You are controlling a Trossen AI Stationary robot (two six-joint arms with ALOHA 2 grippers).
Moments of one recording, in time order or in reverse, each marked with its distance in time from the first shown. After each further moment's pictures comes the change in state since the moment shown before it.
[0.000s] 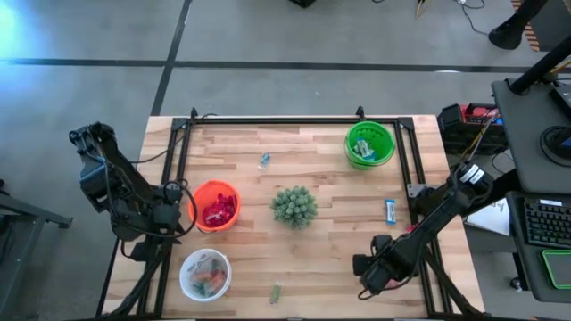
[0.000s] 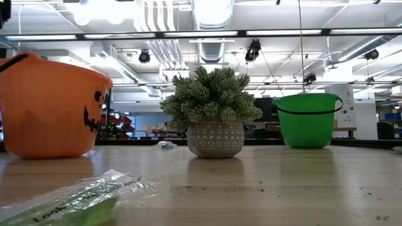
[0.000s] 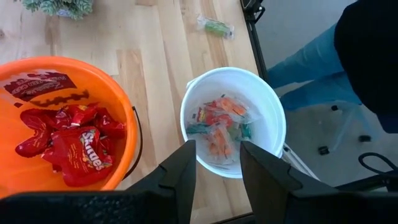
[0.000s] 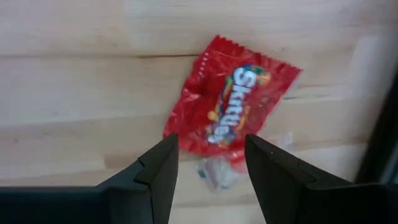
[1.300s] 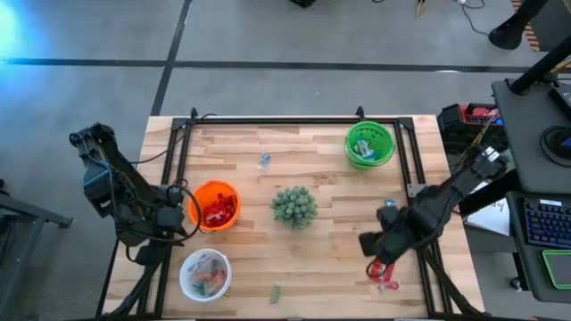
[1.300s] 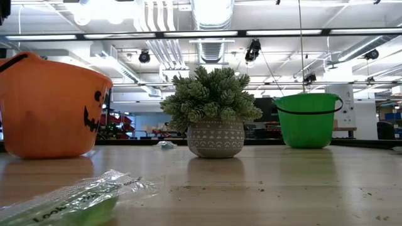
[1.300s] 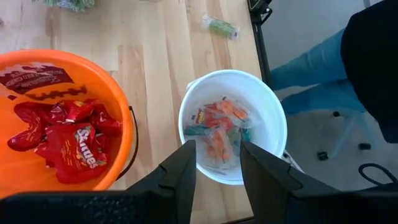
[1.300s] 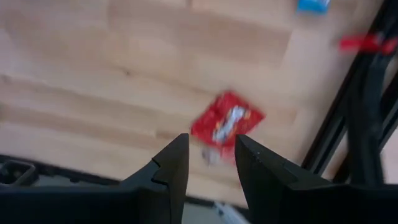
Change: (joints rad) left arm 0.000 0.036 0.000 0.015 -0.010 -0.056; right arm -0.135 -0.259 0.239 -0.418 0.127 -0.380
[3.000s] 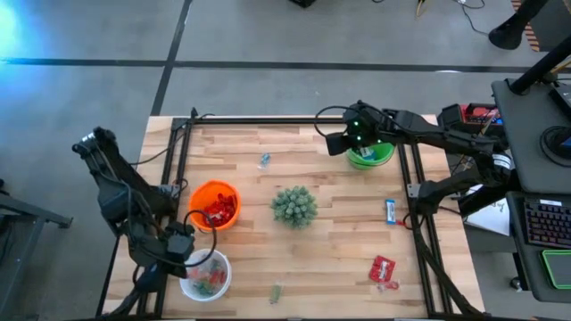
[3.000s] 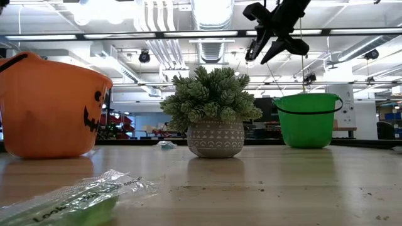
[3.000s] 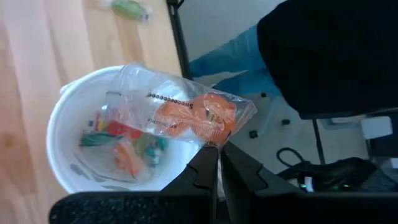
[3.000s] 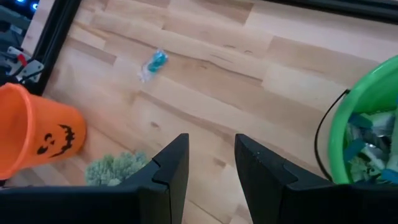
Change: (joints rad) left arm -0.001 0.119 -0.070 0.332 0.261 -0.029; right arm -1.035 -0.071 0.001 0.483 0.077 -1.216
